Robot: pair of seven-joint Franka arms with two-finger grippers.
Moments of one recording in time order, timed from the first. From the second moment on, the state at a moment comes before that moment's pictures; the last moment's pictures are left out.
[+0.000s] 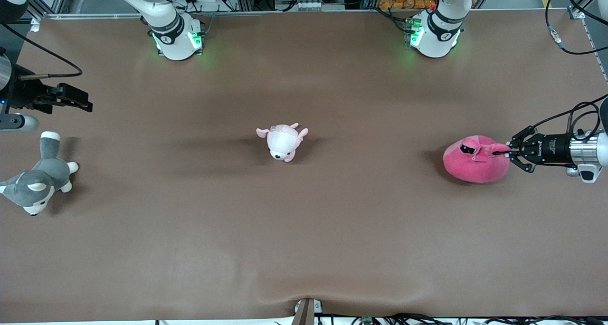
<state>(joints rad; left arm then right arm) 0.42 0.42 -0.16 -1.67 -0.37 1.61 -1.16 -0.01 0.06 0.00 -1.51 0.02 1.42 -0.03</state>
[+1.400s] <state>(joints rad) 0.16 0.35 -0.56 -1.39 -0.61 1.69 -1.96 0.06 0.29 0.01 -1.51 0.65 1.42 -0.01</state>
